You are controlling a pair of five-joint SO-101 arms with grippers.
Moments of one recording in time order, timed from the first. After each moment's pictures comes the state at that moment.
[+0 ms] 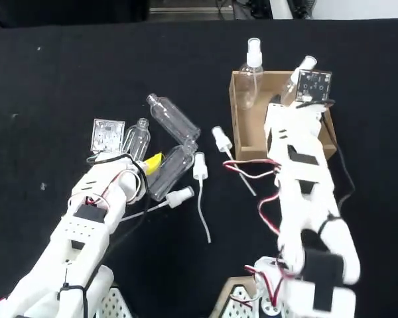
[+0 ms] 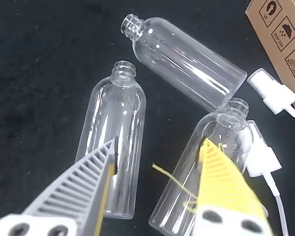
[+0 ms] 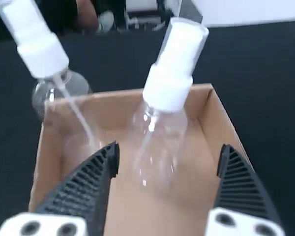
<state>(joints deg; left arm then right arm) 6.9 -44.9 79.9 6.1 3.9 10.1 -15.0 52.5 0.0 2.2</state>
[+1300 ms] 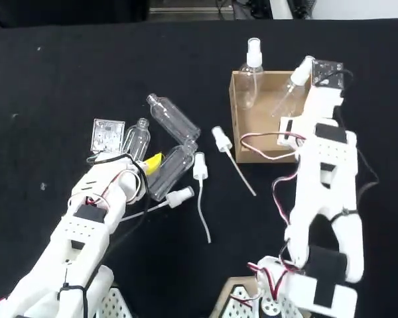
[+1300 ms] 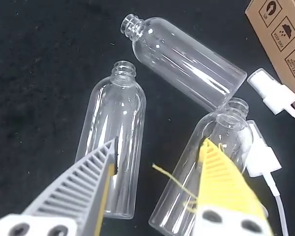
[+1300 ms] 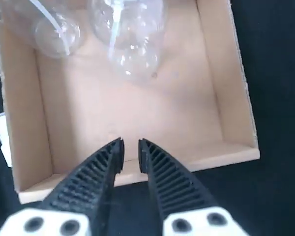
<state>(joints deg) 6.9 -44.9 79.9 6.1 3.9 15.0 -10.9 30.6 48.2 4.8</state>
